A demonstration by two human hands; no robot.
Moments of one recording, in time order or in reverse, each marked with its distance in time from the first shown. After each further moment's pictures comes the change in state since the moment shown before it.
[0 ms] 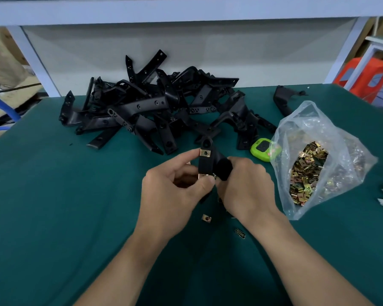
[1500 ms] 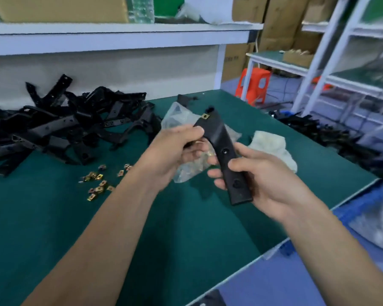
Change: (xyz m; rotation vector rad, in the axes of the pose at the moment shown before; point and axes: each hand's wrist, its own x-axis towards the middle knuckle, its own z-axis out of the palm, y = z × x) left_hand -0.001 0.089 0.133 -0.405 -0.559 -0.285; right_hand -0.121 0.096 -0.170 1.395 -0.160 0.343
